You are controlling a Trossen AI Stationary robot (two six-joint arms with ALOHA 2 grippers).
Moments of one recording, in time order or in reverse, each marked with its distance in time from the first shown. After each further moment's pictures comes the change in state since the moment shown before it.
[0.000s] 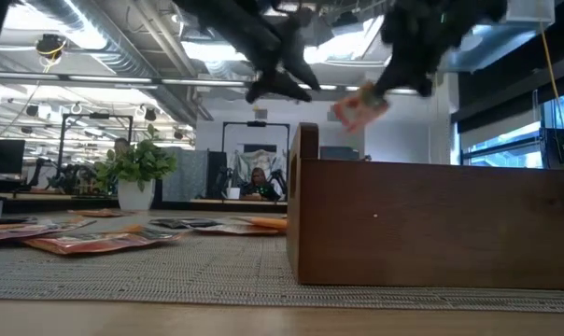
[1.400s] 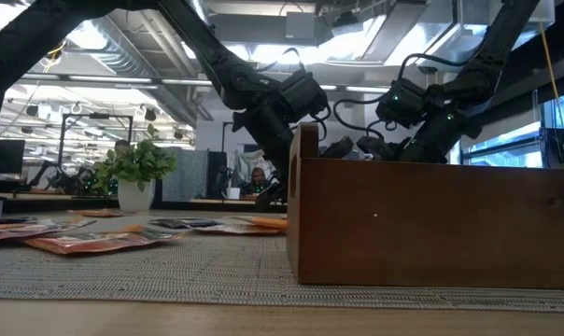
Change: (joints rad) left arm -0.023 0.490 0.000 0.261 -0.056 -0.416; right arm -0.148 0.494 -0.397 0.722 -0.099 0.545
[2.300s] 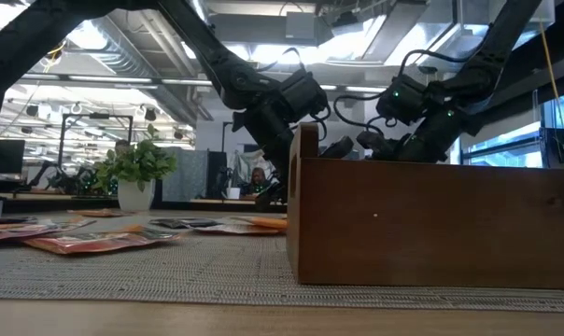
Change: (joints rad) left arm 0.000 -0.001 0.000 -0.002 -0.003 0.000; right arm 0.002 -0.006 0.004 -0.022 -0.016 0.003
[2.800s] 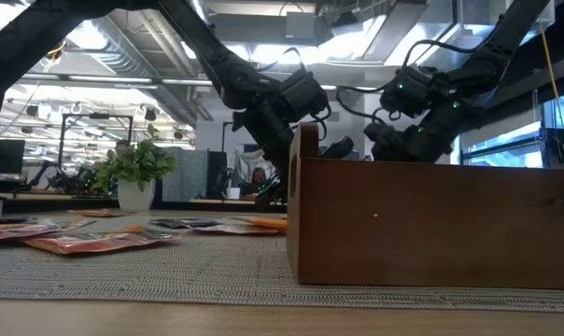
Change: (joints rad) left arm 0.000 -0.001 0.000 -0.003 -0.016 0.000; right arm -0.002 -0.091 -0.003 -0.063 0.004 -0.096
